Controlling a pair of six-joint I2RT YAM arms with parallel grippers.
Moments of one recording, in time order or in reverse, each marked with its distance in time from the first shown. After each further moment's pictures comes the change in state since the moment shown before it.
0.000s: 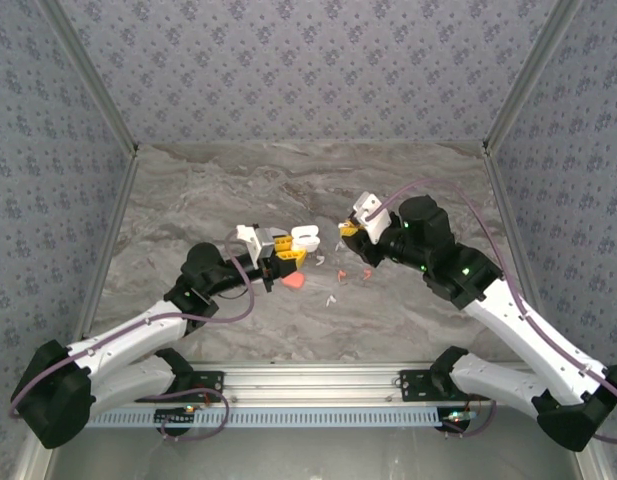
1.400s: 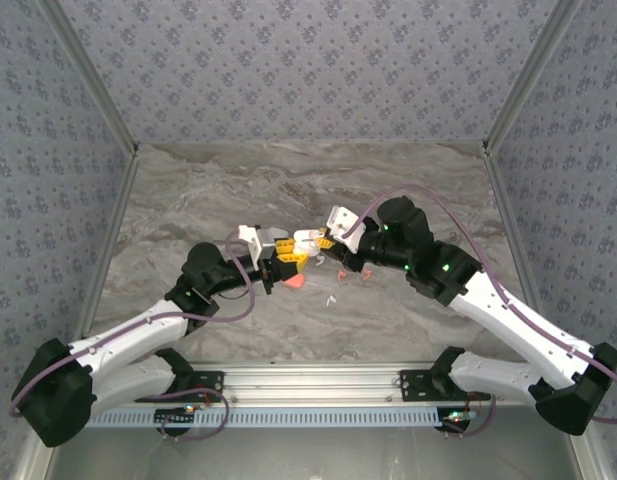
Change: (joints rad) left arm 0.000 0.013 0.000 0.009 0.056 -0.037; right arm 0.085 0.071 -0.010 0.084 -0.077 -0.144
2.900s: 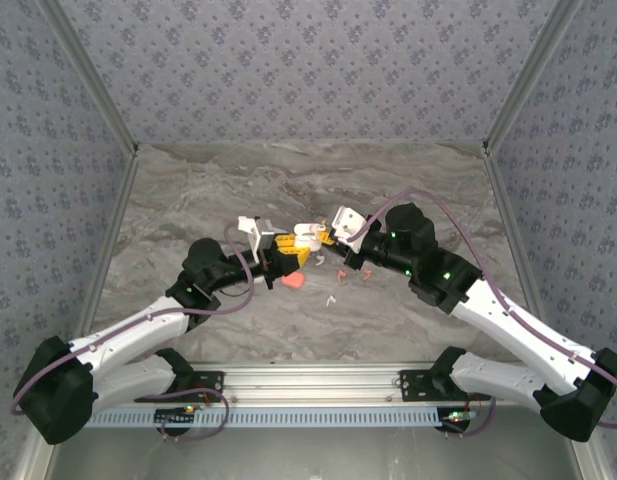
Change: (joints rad) left arm 0.000 0.015 0.040 -0.010 -0.014 -0.148; right arm 0.000 -0.049 -0.089 0.170 0.050 -0.023
